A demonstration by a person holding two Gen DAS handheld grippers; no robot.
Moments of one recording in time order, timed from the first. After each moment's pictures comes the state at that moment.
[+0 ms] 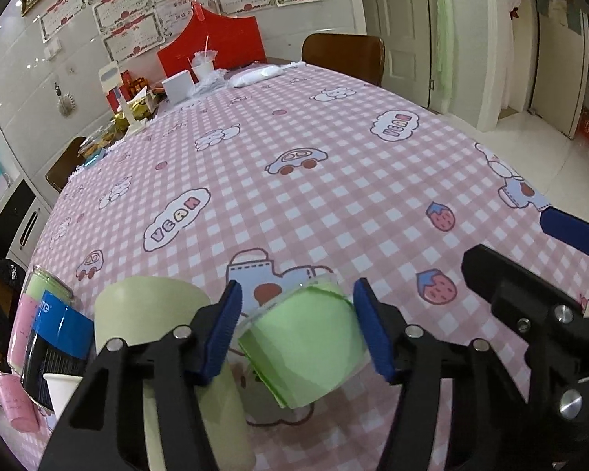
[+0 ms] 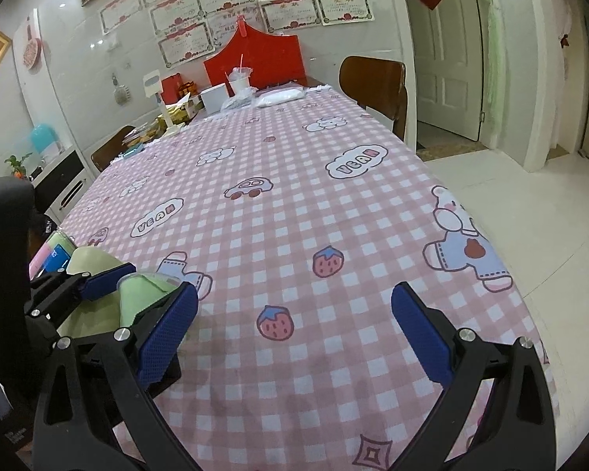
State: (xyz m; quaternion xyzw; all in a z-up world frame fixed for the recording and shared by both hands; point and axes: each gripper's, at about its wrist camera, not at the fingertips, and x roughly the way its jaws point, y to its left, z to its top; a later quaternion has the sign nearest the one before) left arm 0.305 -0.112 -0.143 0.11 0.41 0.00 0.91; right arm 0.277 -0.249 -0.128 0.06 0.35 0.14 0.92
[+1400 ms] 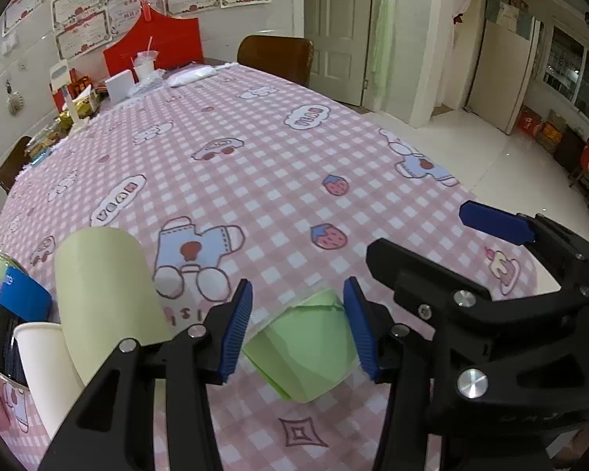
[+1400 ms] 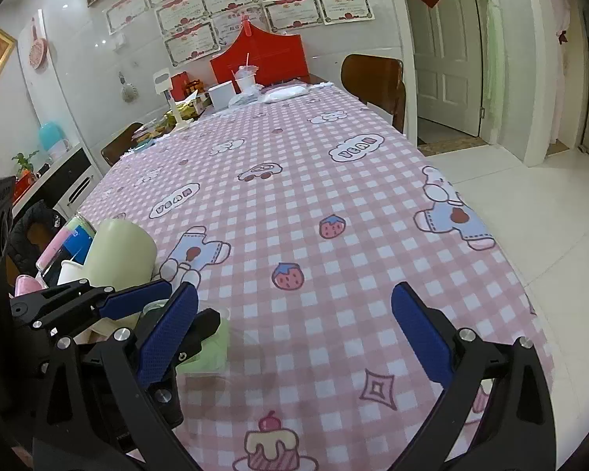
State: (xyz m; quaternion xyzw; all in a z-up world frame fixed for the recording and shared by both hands) left arm 0.248 -0.126 -0.133 0.07 0.42 -0.14 0.89; right arm 0.232 -0.256 -0.121 0.07 0.36 0.14 0.92
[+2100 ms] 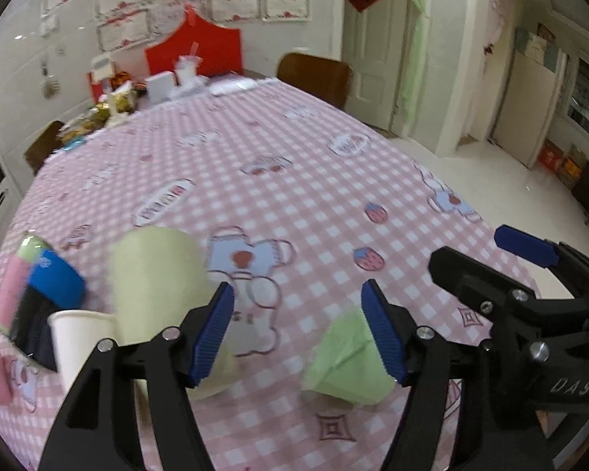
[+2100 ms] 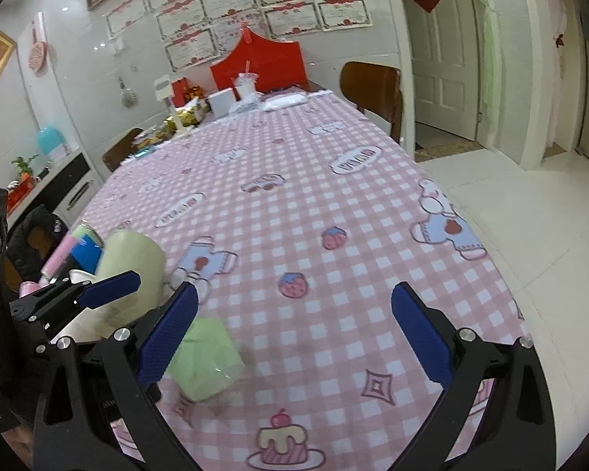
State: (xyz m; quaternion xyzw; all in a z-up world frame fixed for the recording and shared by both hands) left arm 0.240 -0.088 -0.107 0.03 0.39 -0.07 0.92; right arm 0.227 -0.247 -0.099 0.07 0.35 0.15 0.92
